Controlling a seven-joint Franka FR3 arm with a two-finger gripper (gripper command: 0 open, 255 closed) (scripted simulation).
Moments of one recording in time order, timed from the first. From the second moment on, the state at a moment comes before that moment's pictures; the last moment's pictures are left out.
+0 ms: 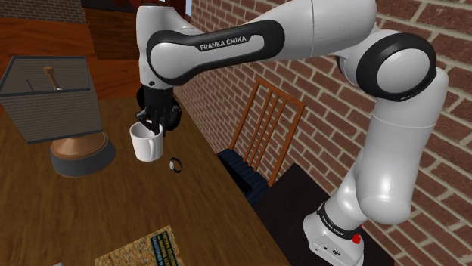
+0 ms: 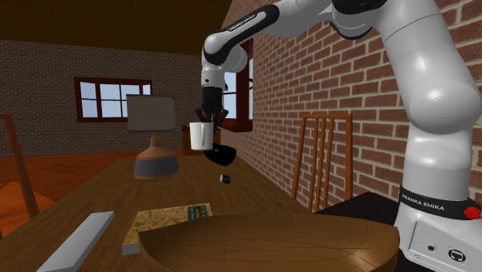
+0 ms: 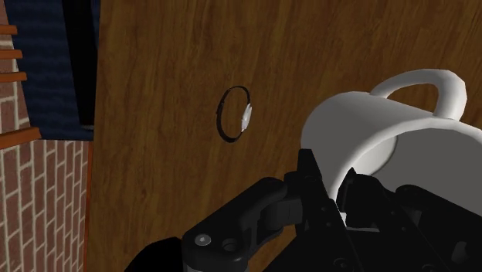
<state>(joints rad) 0.24 0.34 0.28 -1.66 -0.01 1.97 0.59</state>
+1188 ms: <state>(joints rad) 0.31 -0.09 0.37 -2.12 0.14 2.02 0.69</state>
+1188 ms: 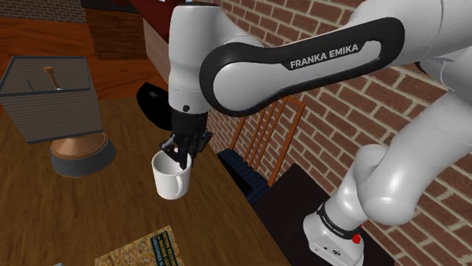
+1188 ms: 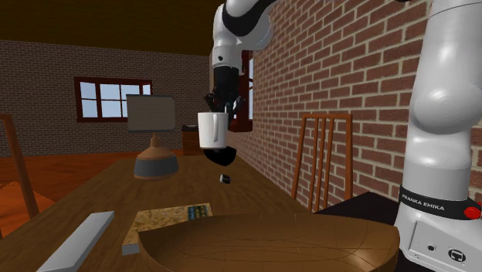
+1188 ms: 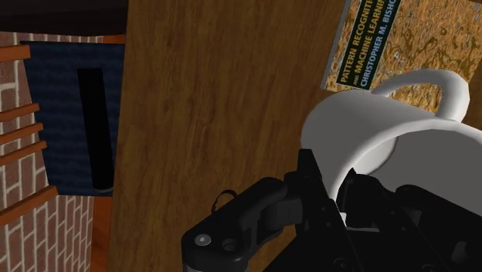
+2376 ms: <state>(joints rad) 0.53 -0.55 0.52 -2.46 0.38 1.97 0.92</state>
